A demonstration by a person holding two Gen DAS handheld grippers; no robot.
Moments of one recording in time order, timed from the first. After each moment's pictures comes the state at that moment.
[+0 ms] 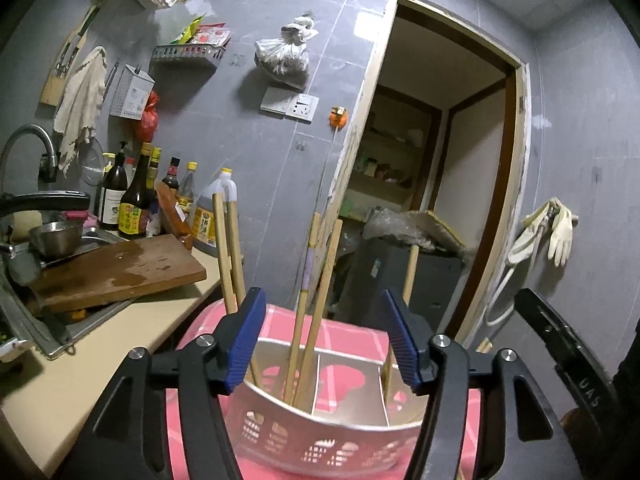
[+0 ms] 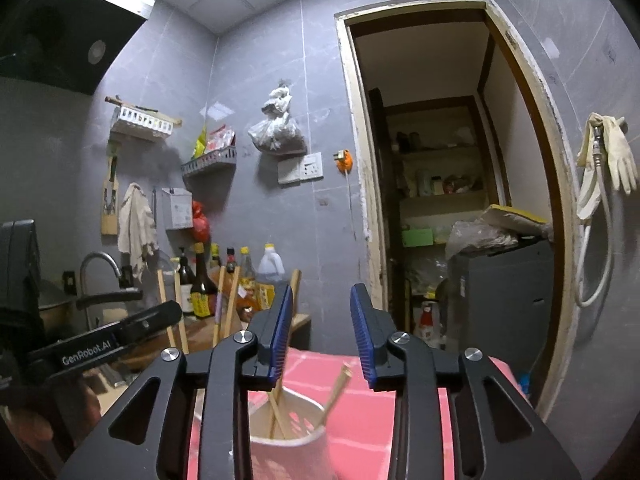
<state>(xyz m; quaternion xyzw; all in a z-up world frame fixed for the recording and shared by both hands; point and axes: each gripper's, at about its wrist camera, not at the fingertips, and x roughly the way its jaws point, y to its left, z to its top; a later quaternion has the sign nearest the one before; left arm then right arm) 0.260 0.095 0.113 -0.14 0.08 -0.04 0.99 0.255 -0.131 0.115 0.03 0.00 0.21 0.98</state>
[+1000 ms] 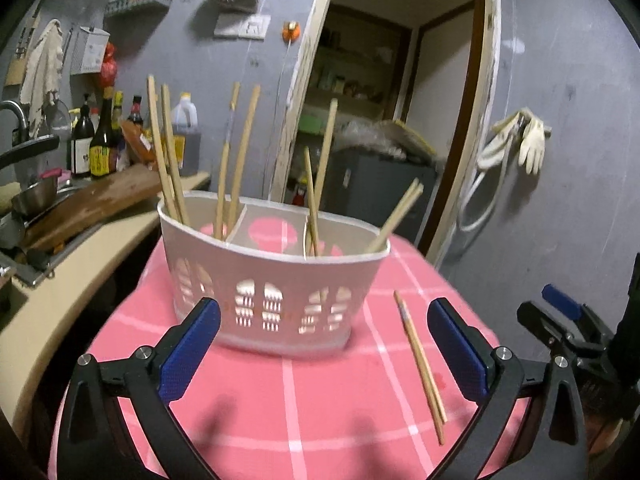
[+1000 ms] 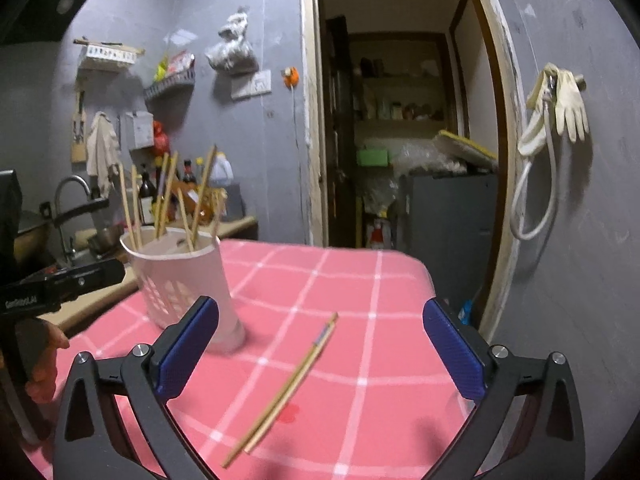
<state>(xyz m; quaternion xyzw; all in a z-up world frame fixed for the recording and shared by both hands) 0.231 0.019 0.057 -0.09 0.22 -0.10 0.97 0.222 -0.224 0.059 -0.01 0.17 0.15 0.97</state>
